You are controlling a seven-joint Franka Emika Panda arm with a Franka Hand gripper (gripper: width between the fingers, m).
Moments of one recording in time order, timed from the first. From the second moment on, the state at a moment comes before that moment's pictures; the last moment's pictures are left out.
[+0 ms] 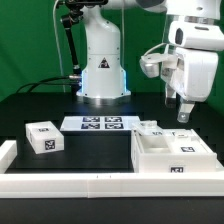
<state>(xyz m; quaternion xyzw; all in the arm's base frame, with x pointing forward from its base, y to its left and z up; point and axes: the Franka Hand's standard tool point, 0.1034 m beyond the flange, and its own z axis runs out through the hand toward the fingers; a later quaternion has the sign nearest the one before) 0.543 0.106 0.093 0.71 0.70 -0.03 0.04</state>
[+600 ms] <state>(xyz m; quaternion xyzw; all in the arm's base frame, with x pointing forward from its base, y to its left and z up) 0.525 0.101 0.092 0.64 0.77 -0.03 0.04</state>
